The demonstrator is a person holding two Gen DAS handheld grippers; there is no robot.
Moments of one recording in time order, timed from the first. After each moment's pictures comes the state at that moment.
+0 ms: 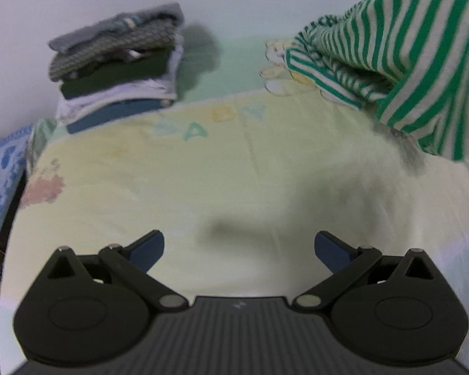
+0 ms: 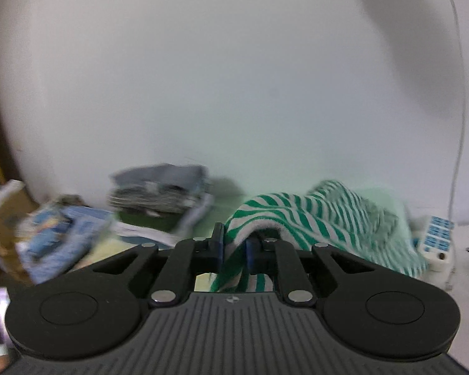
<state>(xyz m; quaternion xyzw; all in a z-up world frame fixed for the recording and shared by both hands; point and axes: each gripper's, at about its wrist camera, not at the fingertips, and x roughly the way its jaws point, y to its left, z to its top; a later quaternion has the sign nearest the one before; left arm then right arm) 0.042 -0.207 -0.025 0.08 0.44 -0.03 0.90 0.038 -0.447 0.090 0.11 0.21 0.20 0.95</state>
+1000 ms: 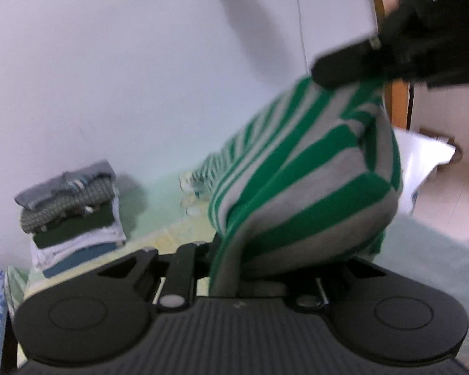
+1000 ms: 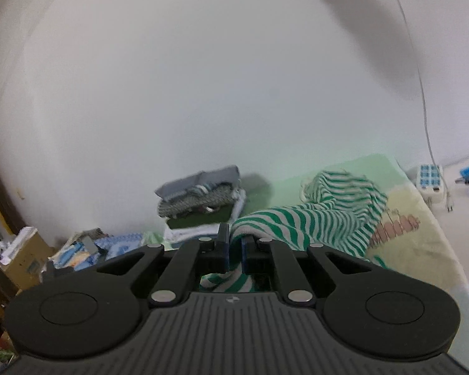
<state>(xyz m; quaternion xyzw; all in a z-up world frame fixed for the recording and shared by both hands) -0.069 -0.202 0.043 0.15 0.19 -0.24 0.94 -0.099 -0.347 0.114 0.20 0.19 0.13 0.95</state>
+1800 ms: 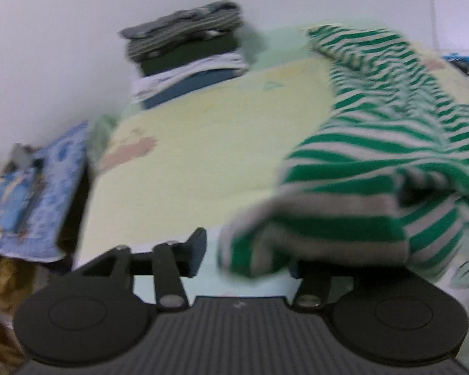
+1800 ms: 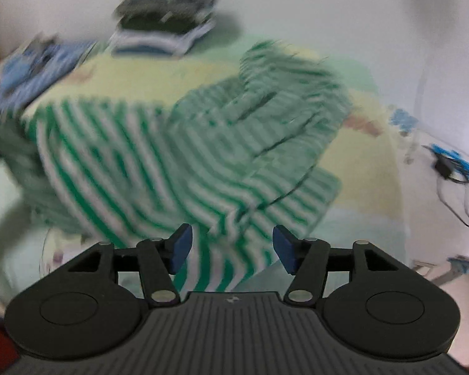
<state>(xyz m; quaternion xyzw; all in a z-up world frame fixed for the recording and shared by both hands) -0.080 -0.094 -0.038 0.17 0.41 -0.01 0.90 -0.075 -0.346 -0.035 -0.07 0.43 0.13 0.89</state>
